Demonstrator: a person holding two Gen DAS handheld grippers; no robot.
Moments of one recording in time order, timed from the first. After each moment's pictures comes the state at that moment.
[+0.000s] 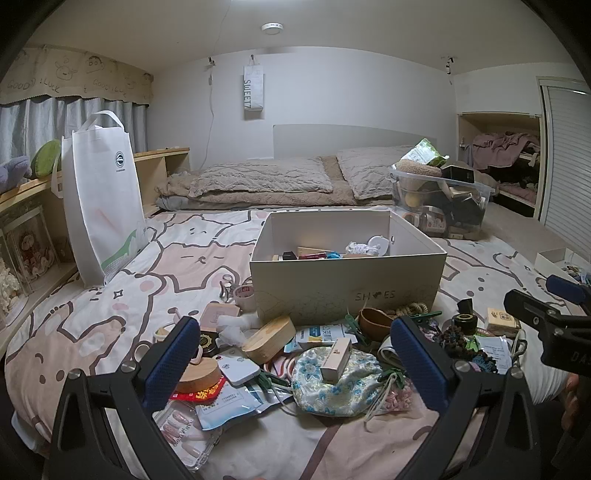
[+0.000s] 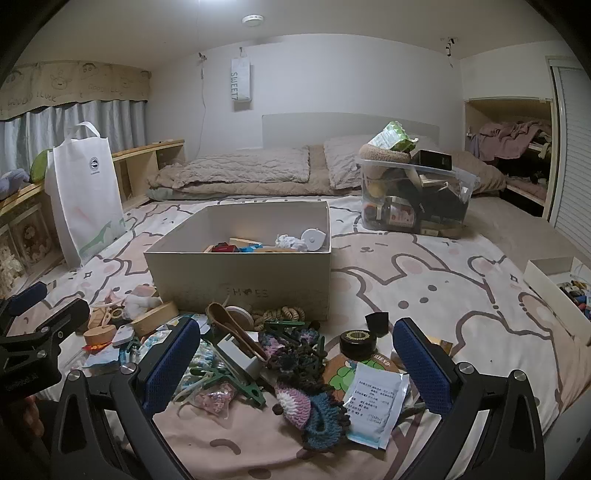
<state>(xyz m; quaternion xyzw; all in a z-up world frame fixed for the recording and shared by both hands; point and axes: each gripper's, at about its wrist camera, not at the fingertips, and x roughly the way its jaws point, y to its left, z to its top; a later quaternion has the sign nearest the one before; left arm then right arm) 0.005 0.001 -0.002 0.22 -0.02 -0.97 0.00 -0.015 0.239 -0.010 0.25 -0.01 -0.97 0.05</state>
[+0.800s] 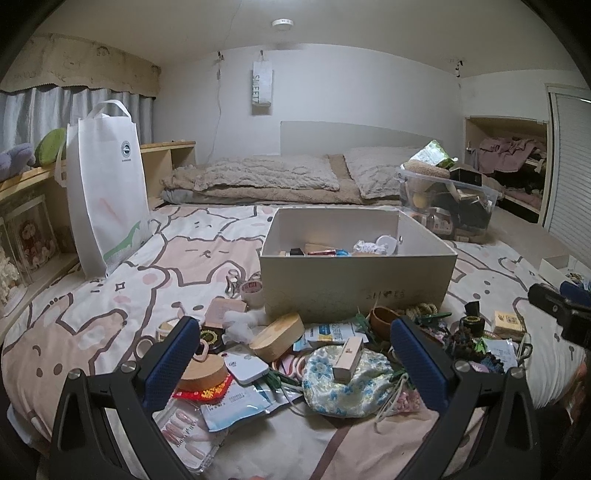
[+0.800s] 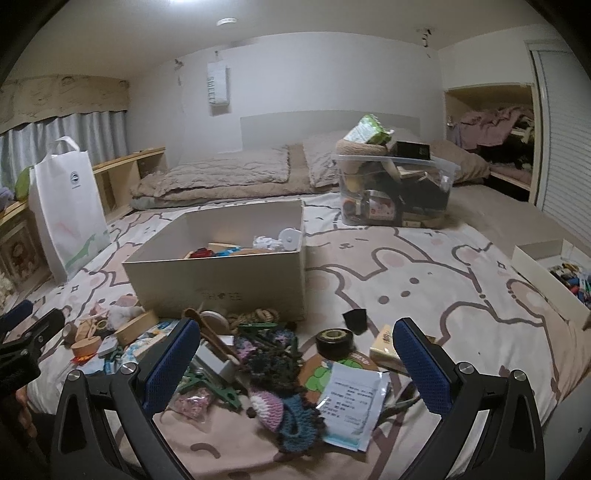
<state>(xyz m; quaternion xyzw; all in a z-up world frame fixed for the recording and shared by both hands) -0.005 -0.011 -0.012 0.23 0.00 -0.97 0.01 -0.018 0.270 -0.014 0.24 -0.03 -0.97 0.01</state>
